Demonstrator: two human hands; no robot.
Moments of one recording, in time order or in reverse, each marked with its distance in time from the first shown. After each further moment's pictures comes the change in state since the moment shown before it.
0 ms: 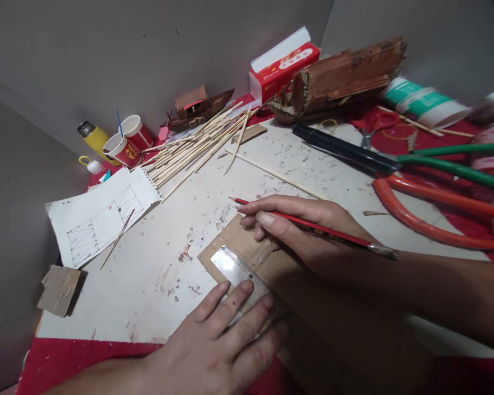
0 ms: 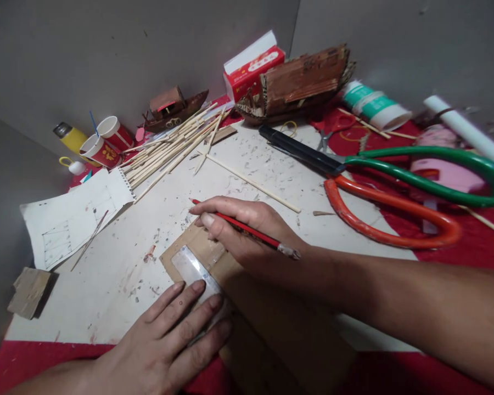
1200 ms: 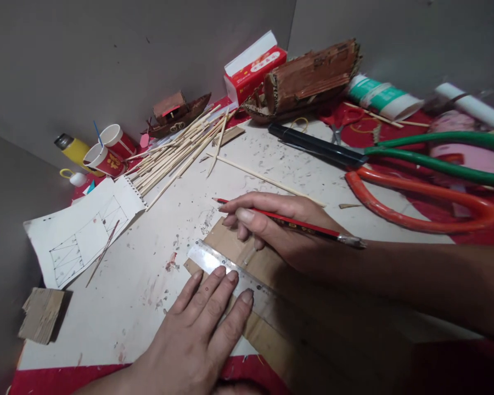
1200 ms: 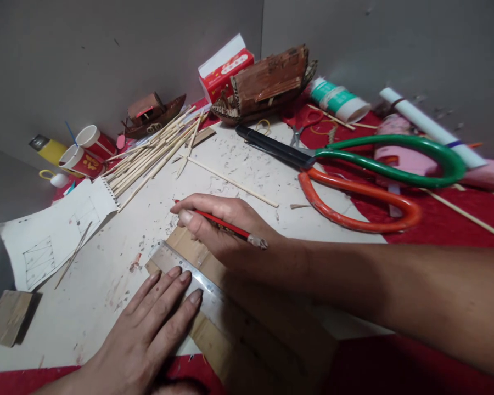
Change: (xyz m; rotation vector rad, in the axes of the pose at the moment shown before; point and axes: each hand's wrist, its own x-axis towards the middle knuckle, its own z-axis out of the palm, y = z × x) left_hand 0.008 -0.016 -0.004 -0.046 -0.042 -0.087; right_hand 0.006 -0.006 -0.002 0.029 0.015 -0.019
